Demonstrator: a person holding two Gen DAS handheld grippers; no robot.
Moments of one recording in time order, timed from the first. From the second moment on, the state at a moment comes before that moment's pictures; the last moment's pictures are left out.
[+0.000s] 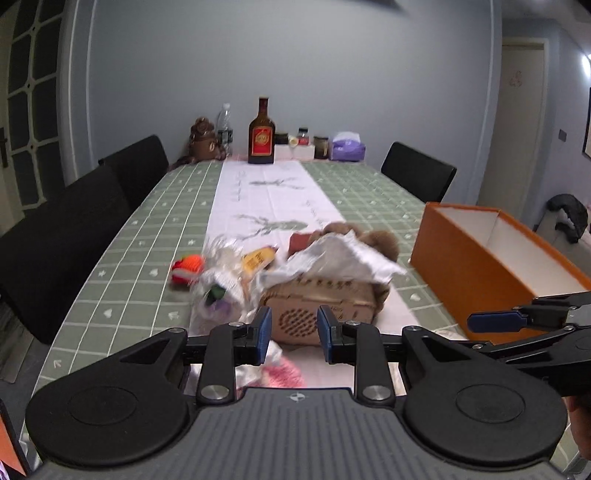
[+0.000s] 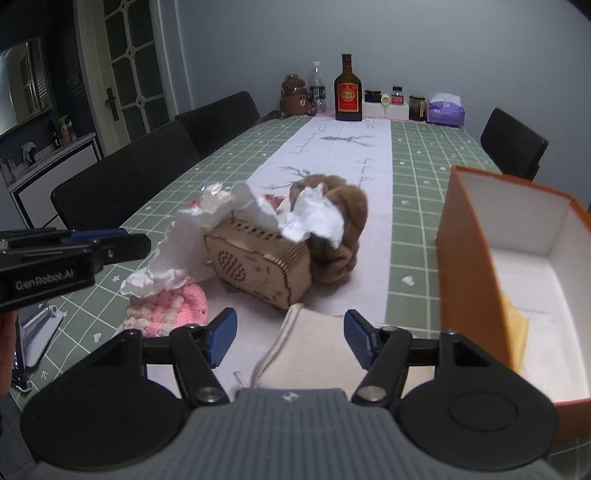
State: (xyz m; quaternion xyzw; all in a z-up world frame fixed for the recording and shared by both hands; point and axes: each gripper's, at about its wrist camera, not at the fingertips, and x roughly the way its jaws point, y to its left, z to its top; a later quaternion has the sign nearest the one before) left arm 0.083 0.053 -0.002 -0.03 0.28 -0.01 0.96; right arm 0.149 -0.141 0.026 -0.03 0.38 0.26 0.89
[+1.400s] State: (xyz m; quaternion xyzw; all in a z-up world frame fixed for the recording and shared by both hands) left arm 0.084 0.068 0.065 -0.12 0.20 -0.04 0.97; right arm 0.167 -0.106 0.104 -0.08 0.28 0.31 0.91
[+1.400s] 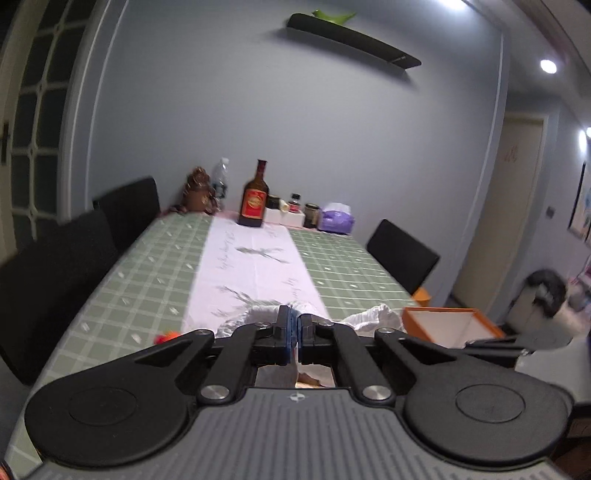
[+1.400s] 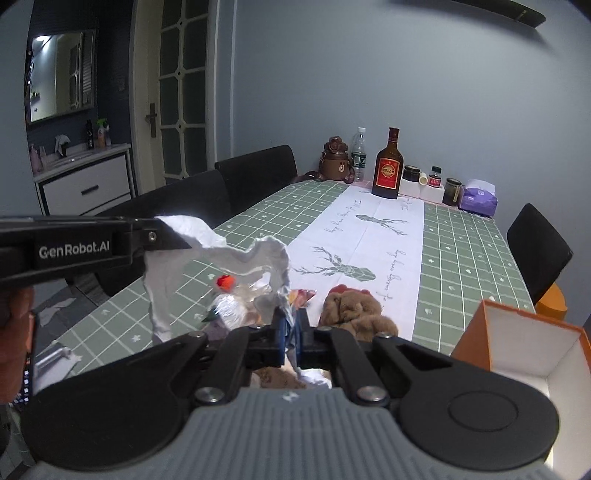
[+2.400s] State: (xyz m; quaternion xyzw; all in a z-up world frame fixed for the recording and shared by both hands) left arm 0.001 0.102 -0.049 -0.20 0.34 0.00 0.92; right arm 0.078 -0.079 -0.034 0.00 0.47 0.40 0.78
